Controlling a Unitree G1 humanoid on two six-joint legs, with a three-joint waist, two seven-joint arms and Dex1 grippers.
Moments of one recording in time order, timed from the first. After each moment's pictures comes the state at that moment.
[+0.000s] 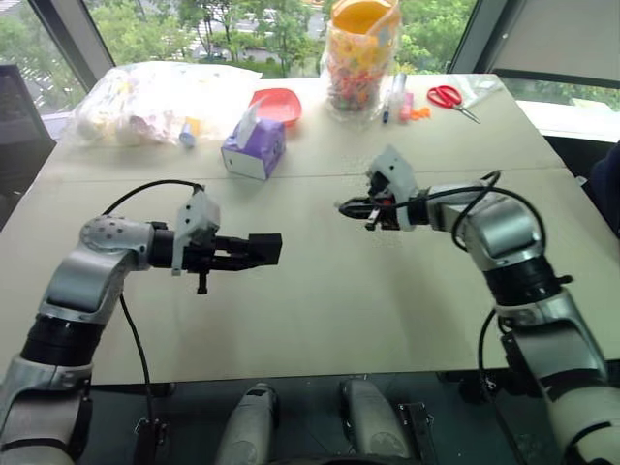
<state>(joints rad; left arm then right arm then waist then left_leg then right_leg) -0.46 0.75 -0.07 -0.04 -0.40 0.38 -1.27 -0.84 -0.54 0.24 0.16 0.27 0.78 0.80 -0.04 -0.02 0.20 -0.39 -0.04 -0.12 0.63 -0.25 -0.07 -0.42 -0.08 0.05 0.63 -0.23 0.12</state>
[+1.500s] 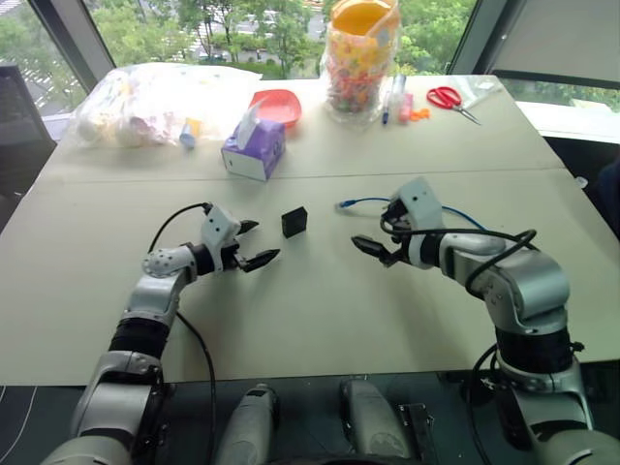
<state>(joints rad) -0.48 0.46 -0.04 0.43 -0.22 0.04 -0.95 -0.51 -0.49 0.02 -0.40 0.37 1.26 0.43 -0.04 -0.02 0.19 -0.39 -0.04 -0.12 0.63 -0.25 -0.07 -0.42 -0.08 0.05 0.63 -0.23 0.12</state>
